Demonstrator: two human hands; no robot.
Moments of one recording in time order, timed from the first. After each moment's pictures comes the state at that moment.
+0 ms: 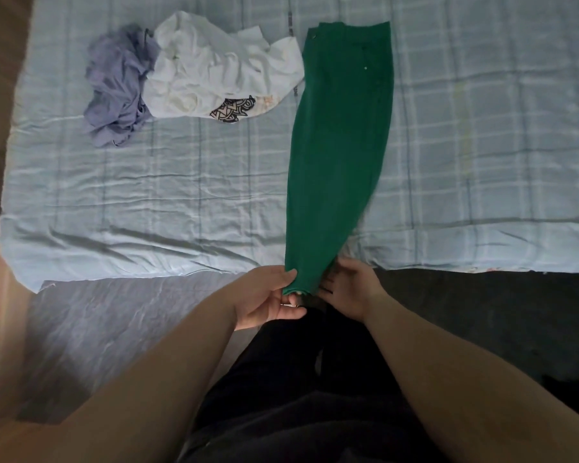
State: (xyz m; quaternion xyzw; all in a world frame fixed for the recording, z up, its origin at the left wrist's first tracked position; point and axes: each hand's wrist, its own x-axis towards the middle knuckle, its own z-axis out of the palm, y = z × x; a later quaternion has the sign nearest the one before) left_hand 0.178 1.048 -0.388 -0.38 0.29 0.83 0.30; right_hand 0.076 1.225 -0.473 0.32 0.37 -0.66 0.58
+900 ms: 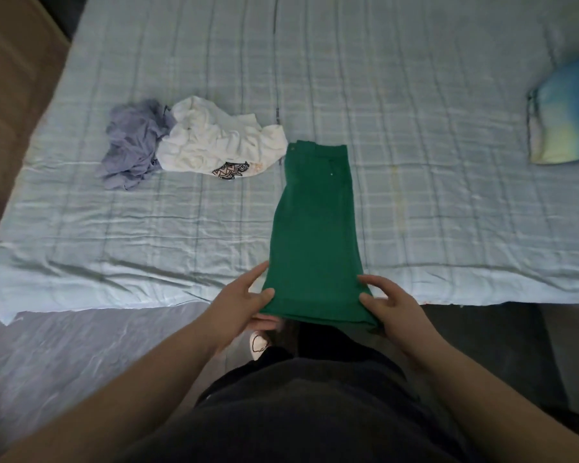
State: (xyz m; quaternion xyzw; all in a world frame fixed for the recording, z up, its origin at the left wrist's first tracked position) left_hand 0.205 1.041 -0.247 -0.35 0.51 0.77 0.16; right_hand 0.075 1.279 -0.216 0.04 0.76 -0.50 0.41
